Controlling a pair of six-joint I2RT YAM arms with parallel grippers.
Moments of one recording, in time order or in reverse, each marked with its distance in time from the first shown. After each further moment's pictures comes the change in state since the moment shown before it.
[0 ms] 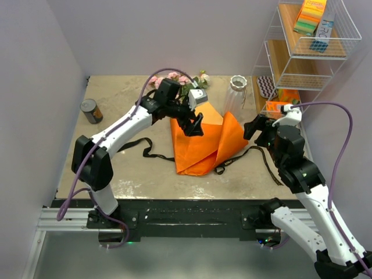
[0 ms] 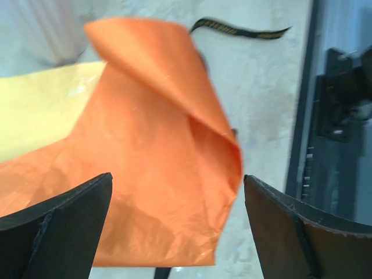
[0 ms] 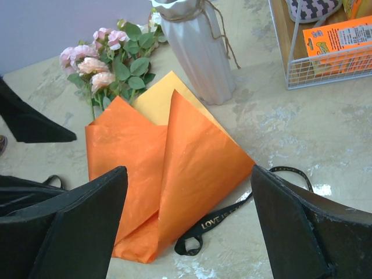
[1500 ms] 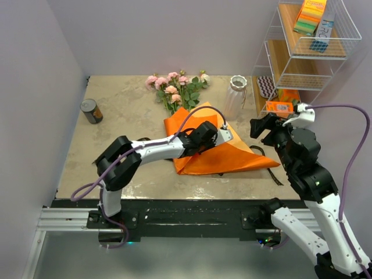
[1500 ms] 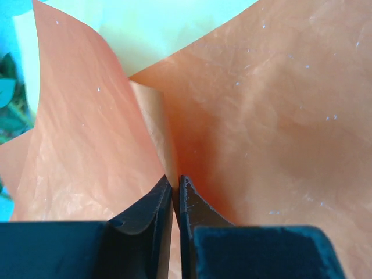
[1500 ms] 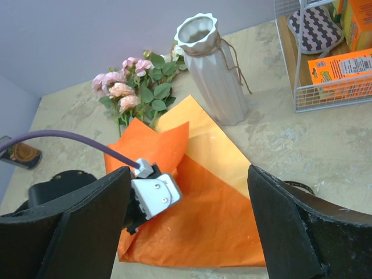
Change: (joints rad) left arm -0.365 0.181 -0.249 0.350 -0.912 0.134; right arm 0.000 -0.043 0.103 -0.042 -0.011 0.000
